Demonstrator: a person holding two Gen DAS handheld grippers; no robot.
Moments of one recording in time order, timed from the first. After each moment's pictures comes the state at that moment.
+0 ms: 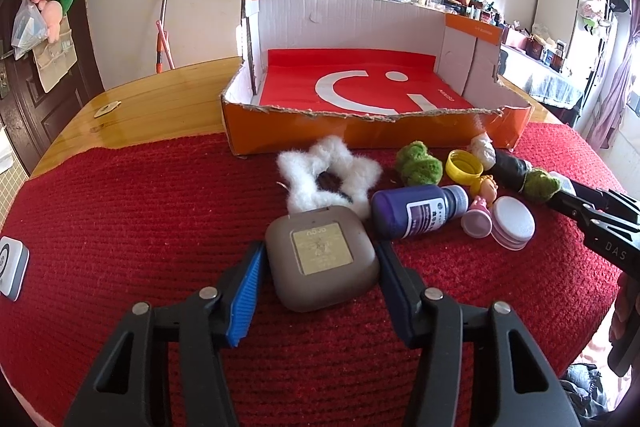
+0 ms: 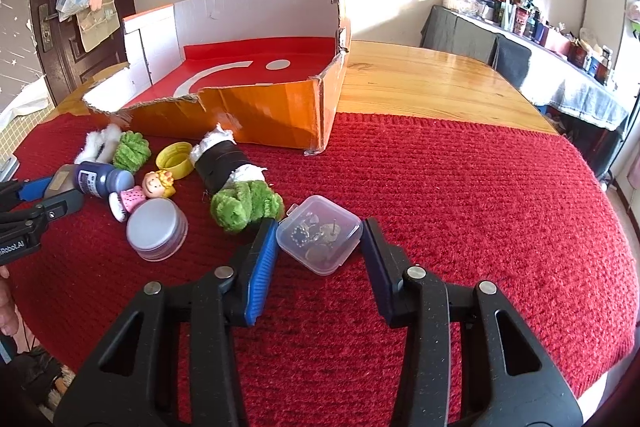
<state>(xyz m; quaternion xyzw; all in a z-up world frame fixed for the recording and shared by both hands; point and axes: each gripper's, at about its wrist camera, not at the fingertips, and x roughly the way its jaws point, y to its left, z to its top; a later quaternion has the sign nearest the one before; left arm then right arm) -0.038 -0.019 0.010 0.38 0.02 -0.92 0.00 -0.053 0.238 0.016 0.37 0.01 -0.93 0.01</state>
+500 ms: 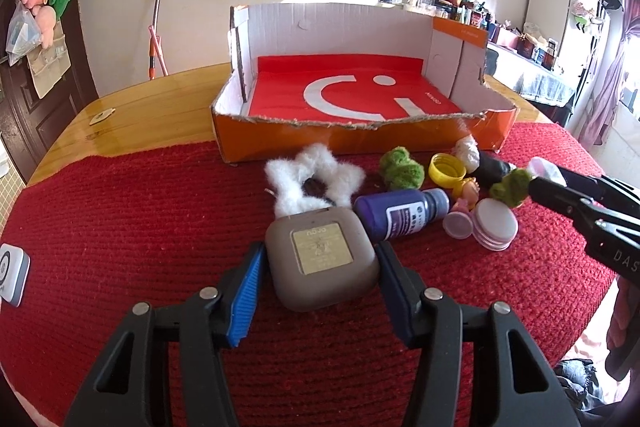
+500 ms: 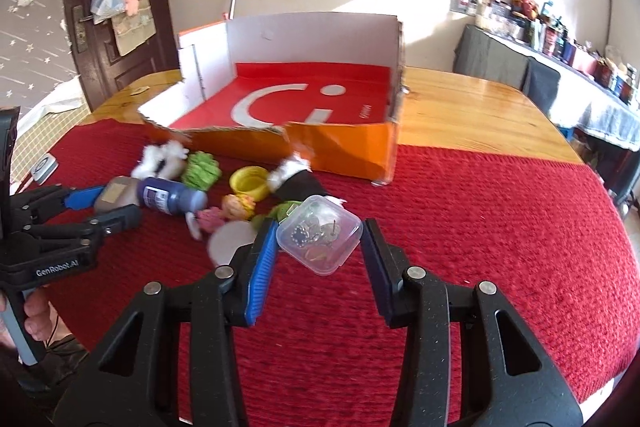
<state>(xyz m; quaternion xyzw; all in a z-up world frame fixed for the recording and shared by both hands) -0.034 -0.013 0.019 0.38 0.01 -0.93 -0.02 -0.043 0.201 0.040 0.34 0.01 -0.94 0.08</state>
